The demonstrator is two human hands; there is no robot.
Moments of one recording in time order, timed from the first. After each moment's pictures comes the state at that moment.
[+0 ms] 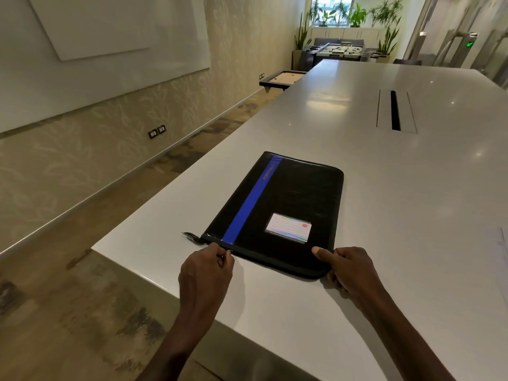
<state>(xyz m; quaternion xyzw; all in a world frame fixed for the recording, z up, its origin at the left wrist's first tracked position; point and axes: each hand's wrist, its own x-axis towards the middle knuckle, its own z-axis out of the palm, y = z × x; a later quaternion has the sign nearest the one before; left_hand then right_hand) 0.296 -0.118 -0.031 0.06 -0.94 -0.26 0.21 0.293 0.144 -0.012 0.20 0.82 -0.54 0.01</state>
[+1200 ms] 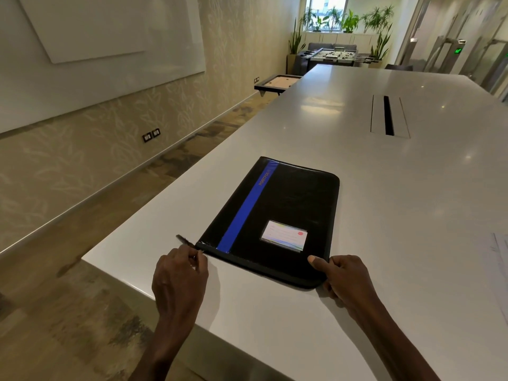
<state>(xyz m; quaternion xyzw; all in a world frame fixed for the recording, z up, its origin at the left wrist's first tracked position) 0.286 -0.147 -0.035 0.11 -0.92 -0.23 0.28 0.294 0.139 -0.013 0.18 0.85 -0.50 -0.01</state>
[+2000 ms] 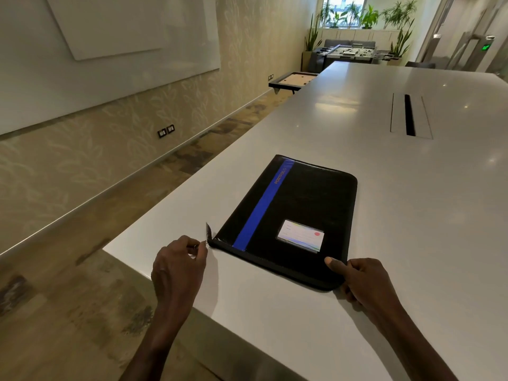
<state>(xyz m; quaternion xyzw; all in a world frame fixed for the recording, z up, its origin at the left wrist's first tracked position) 0.275 -0.177 -0.030 0.15 -0.91 -0.27 0.27 0.293 0.140 -0.009 0.19 0.84 -0.51 0.01</state>
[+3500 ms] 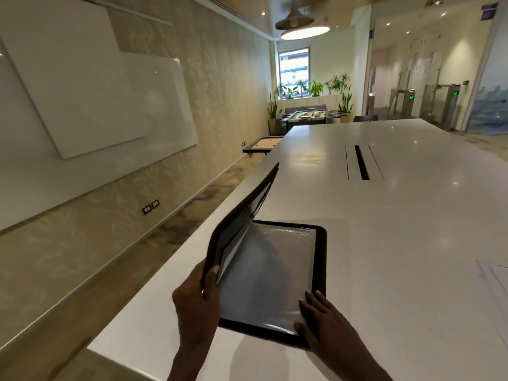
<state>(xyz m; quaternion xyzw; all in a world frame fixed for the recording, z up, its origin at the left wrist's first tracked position) 0.254 -0.118 0.047 -0.06 -0.81 -0.43 0.39 0.289 0.129 -0.042 -0.08 0.97 -0.21 -0.09</state>
